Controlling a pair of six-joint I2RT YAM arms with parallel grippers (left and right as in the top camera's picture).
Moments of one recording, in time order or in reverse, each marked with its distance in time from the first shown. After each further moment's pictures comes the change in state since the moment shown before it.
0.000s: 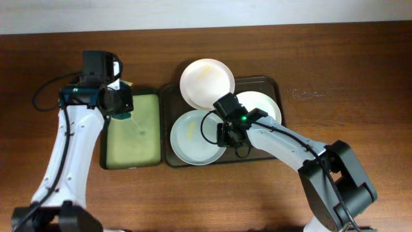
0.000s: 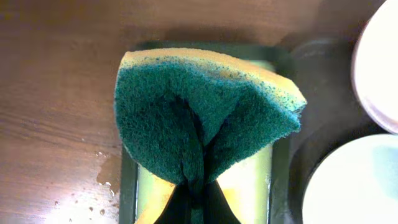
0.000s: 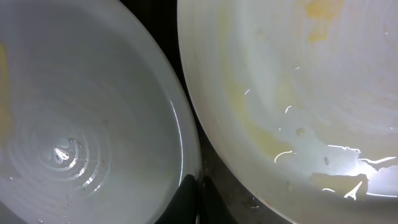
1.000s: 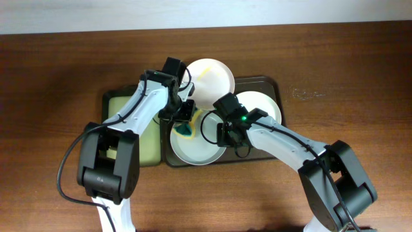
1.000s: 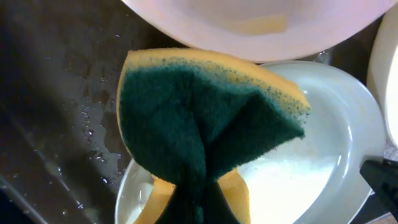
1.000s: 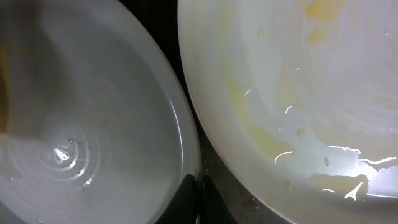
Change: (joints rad) left arm -0.308 0.469 0.142 -0.022 0.328 -0.009; right arm 0.000 0.000 0.000 0.001 -0.001 0.000
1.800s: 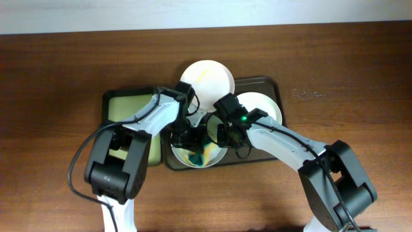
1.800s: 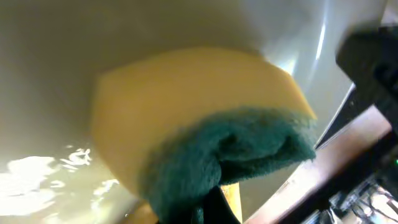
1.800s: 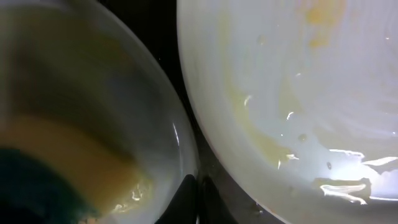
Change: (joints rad) left arm -0.075 0.023 -0.166 -0.080 0.305 0.090; right arm 0.000 0.000 -0.001 -0.009 -0.004 -0.002
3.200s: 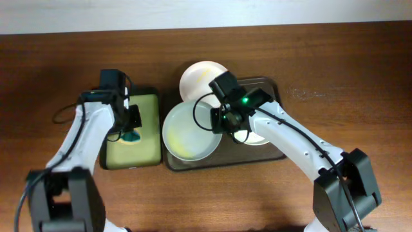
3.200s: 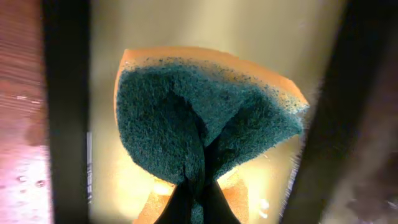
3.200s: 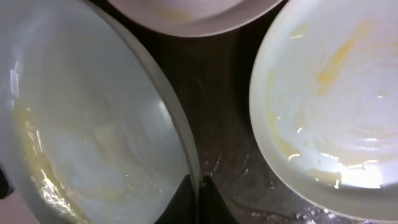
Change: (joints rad) left arm 0.396 -0.349 -0.135 0.134 -0.584 -0.188; right arm 0.002 -0.033 0.278 -0.253 -0.051 -0.109
